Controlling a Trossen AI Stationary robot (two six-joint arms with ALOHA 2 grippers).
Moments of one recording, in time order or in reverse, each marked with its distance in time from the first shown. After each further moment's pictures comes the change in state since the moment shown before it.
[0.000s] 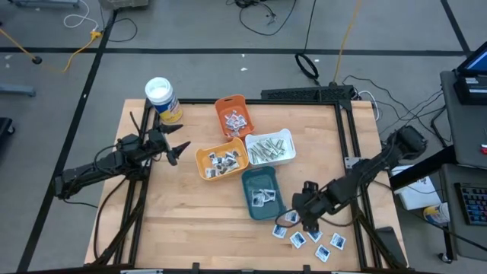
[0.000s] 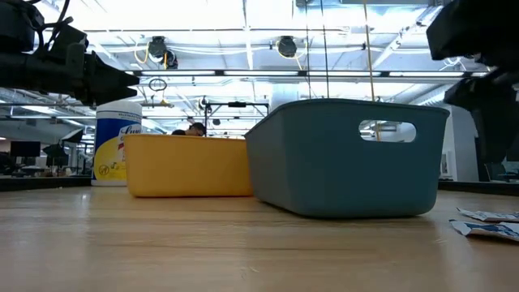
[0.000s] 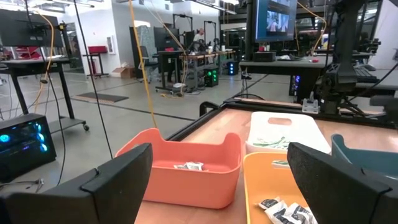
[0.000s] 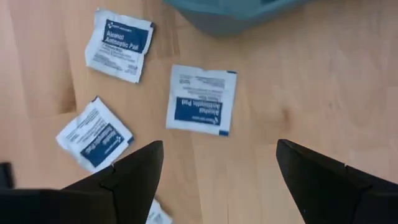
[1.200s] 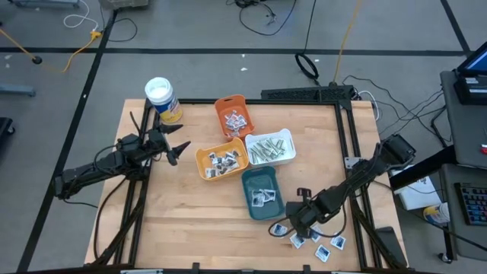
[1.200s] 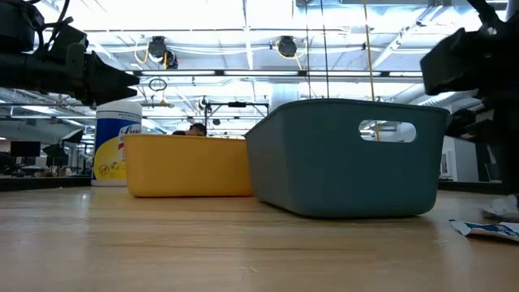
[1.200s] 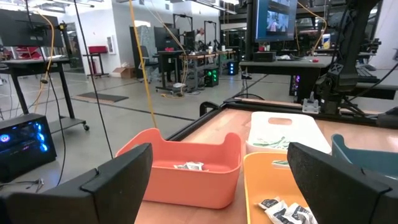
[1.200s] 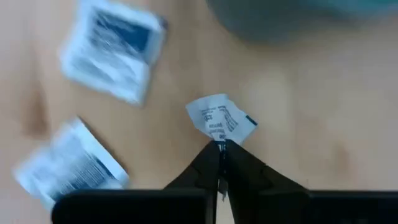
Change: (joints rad) left arm 0.000 0.000 0.000 0.000 0.000 0.000; right arm 0.023 0.196 0.024 0.124 0.019 -0.028
